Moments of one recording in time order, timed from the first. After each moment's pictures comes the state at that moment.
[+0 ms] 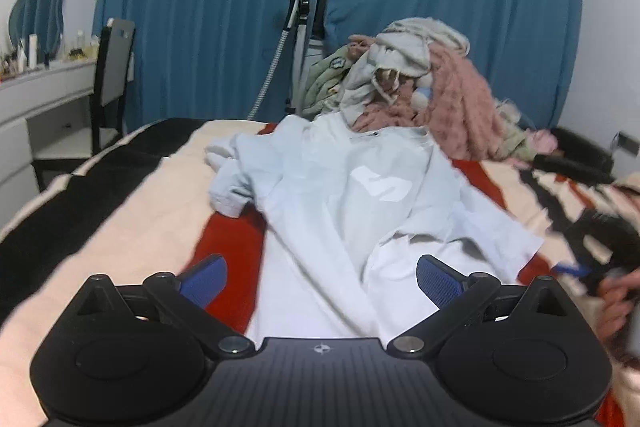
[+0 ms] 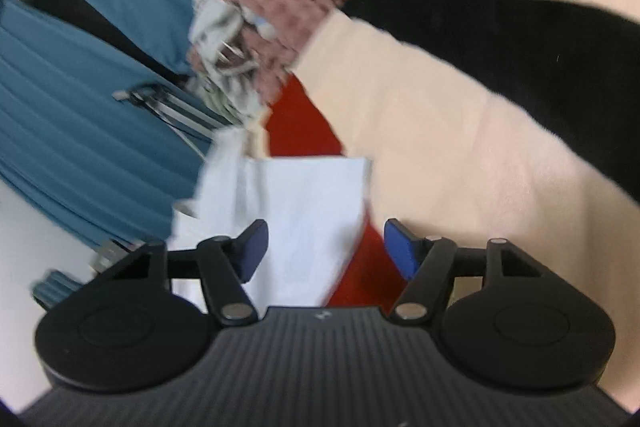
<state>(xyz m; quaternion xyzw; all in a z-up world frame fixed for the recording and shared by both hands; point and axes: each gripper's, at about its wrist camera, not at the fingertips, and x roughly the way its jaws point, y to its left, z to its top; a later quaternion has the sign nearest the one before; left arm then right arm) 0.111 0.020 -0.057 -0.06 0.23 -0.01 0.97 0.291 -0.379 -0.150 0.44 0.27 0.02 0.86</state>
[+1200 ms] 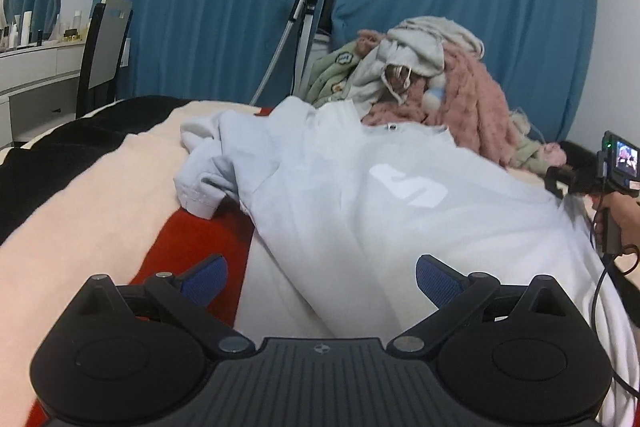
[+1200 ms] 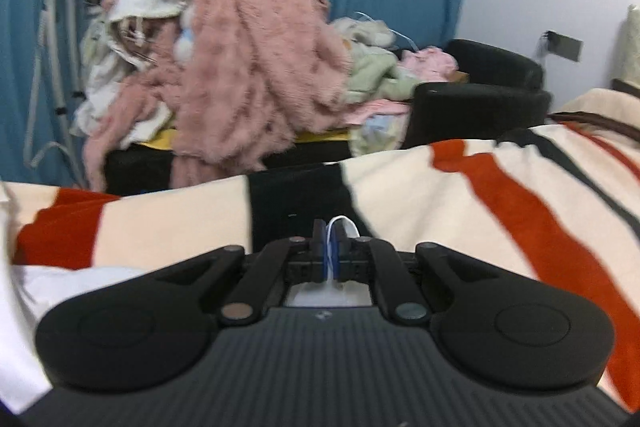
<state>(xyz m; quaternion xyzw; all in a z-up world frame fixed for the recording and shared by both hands) 0.209 0.028 -0.118 -0.08 0.23 -0.01 0.97 0.544 -0.440 -0.109 0.02 0.23 -0.15 0.96</state>
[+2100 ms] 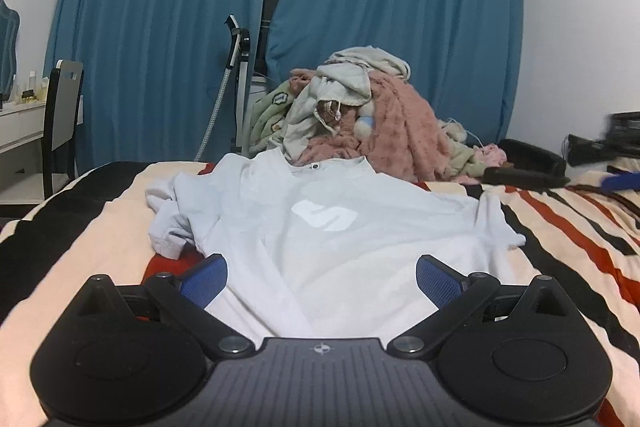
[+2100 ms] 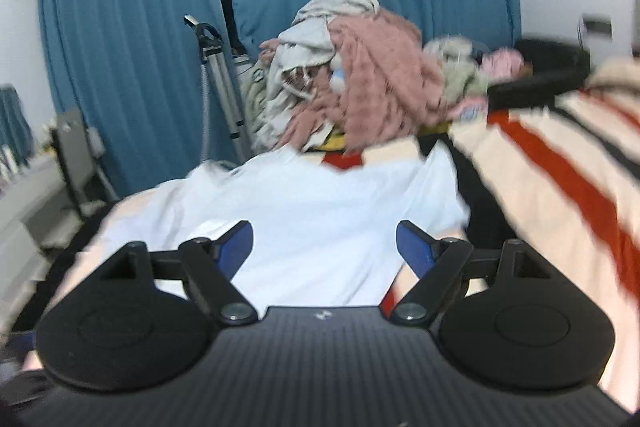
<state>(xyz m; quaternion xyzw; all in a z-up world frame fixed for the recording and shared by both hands) 0.105 0.005 -0.056 -0.03 0.18 -0.09 0.98 0.158 -0.285 0.020 0.13 0.21 0.02 0.97</state>
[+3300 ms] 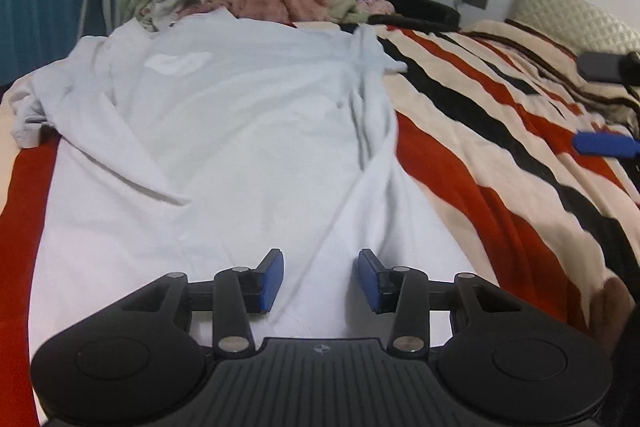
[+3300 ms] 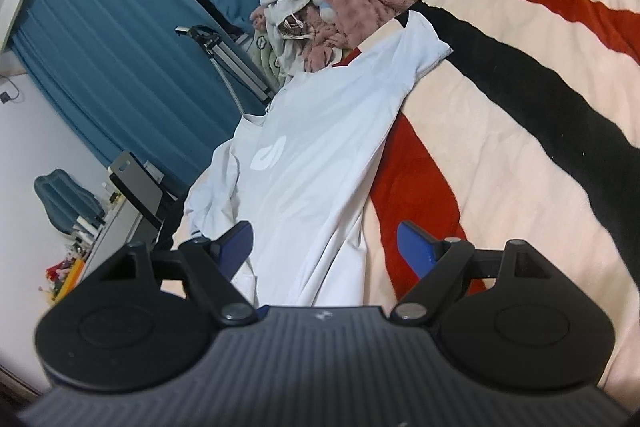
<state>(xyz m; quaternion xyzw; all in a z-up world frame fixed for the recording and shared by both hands) 0.082 -0.048 -0.121 0.06 0.36 -0.28 0.89 0.040 -0.316 -0.044 0.33 0.26 0.06 0.91</state>
